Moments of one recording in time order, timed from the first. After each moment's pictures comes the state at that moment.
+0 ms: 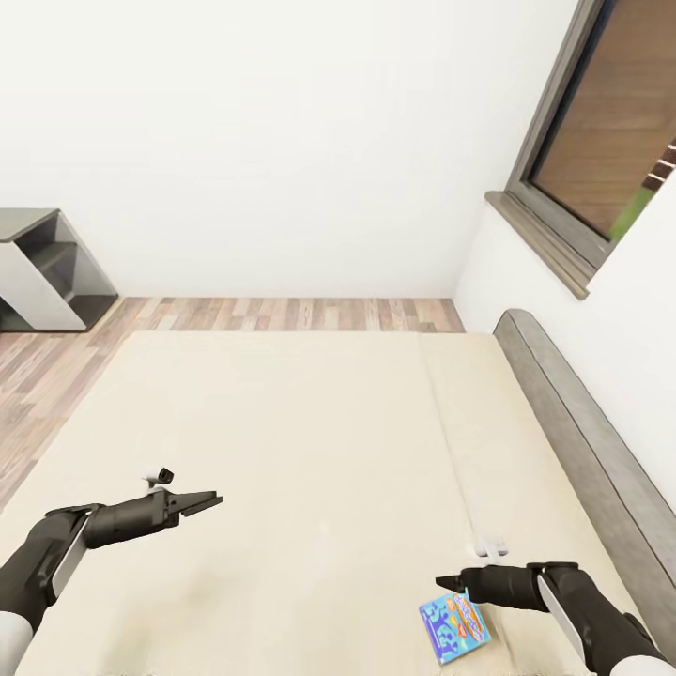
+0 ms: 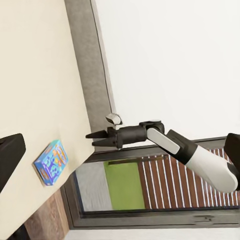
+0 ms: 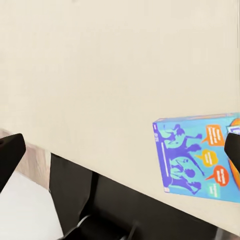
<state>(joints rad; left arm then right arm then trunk) -0.56 0.35 0.13 -0.80 0.21 0.75 -1.57 -0.47 -0.24 0.00 -0.66 -0.05 0.55 0.78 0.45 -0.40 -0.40</state>
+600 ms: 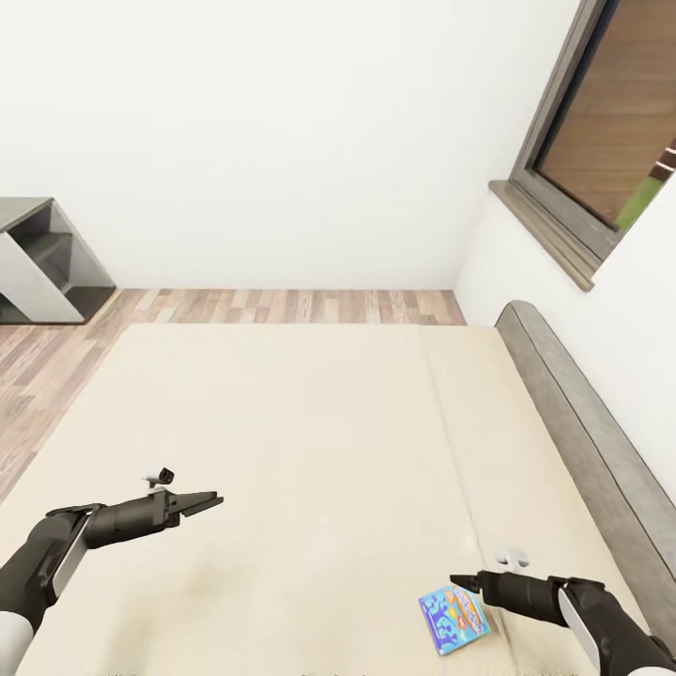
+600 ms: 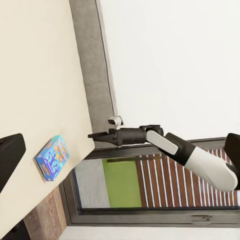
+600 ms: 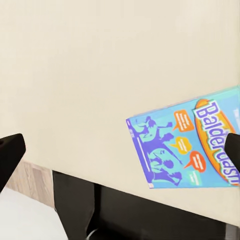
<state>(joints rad) -0.56 0.35 0.12 -0.80 0.21 0.75 -1.57 -0.47 -0.25 -0.16 -0.58 -0.04 0.49 0.78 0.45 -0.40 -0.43</state>
